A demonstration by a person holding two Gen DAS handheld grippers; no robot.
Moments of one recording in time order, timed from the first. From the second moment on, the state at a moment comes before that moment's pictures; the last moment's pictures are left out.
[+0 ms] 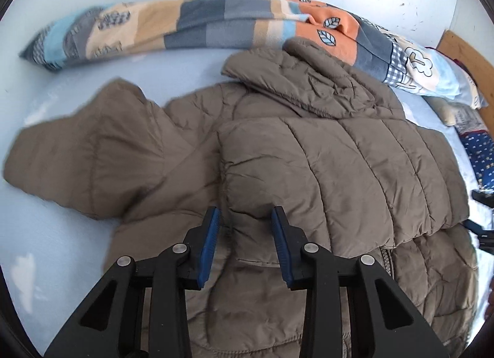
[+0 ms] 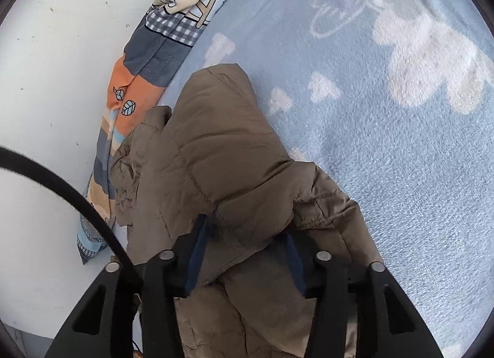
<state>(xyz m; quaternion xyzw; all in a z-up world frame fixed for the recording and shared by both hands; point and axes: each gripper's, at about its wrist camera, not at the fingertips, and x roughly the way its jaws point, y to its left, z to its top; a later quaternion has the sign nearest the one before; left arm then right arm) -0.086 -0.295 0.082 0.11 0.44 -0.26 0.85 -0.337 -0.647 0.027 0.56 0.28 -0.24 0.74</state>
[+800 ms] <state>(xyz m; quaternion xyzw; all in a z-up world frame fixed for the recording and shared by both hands) -0.100 -0.300 0.090 0.14 0.42 -0.25 0.86 -0.254 -0.594 0.058 0.32 0.38 -0.28 0.82</state>
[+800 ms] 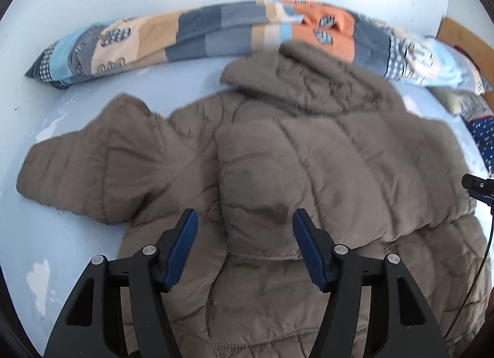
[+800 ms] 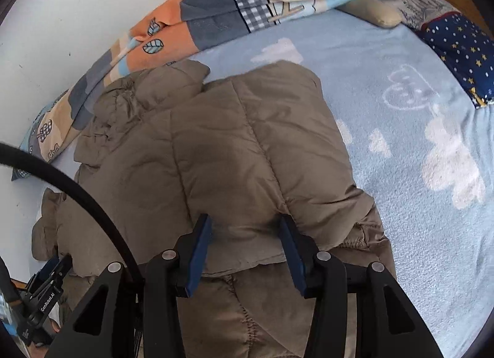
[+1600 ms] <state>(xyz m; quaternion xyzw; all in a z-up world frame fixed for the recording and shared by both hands) -0.082 -0.259 0.110 0.11 0.43 -0.24 0.86 -0.200 -0.504 0.073 0.21 0.41 -0.20 0.86</state>
